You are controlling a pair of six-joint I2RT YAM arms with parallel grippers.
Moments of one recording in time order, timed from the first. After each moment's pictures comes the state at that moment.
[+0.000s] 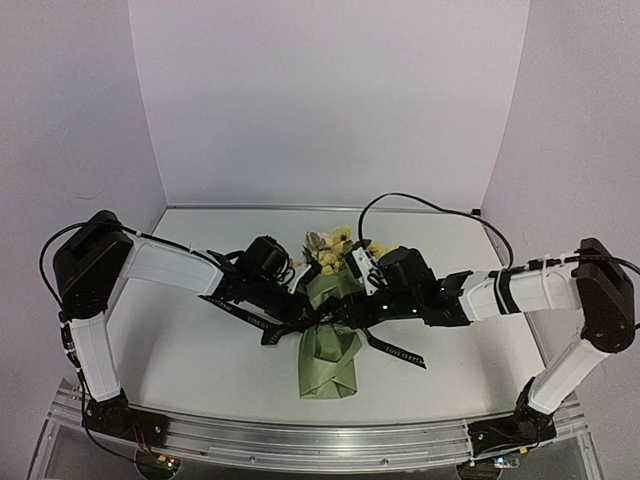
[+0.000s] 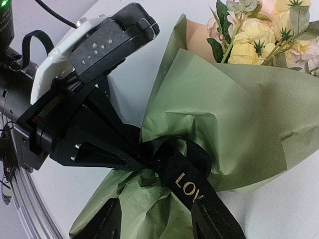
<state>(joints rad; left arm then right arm) -0.84 1.88 1.09 -0.04 0.47 -0.34 0.90 1.61 0.88 0.08 -0.09 0.41</state>
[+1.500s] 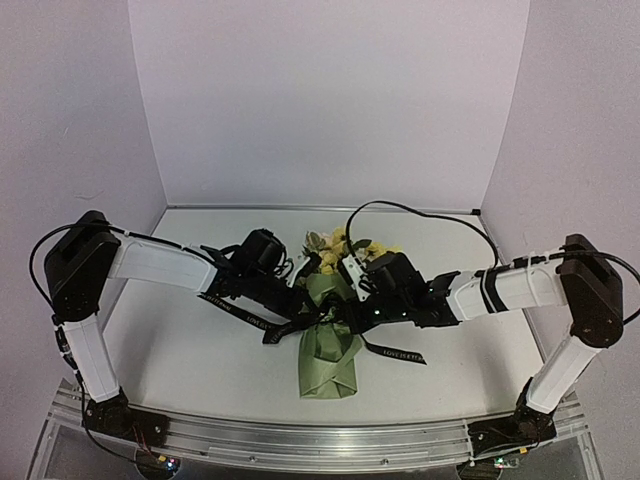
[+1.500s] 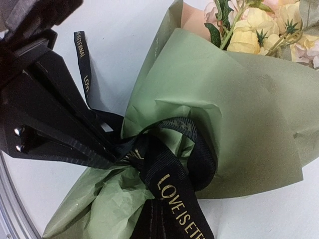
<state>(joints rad) -0.84 1.83 1.09 -0.05 0.48 -0.34 0.92 1.69 0.92 0.04 -0.03 0.34</state>
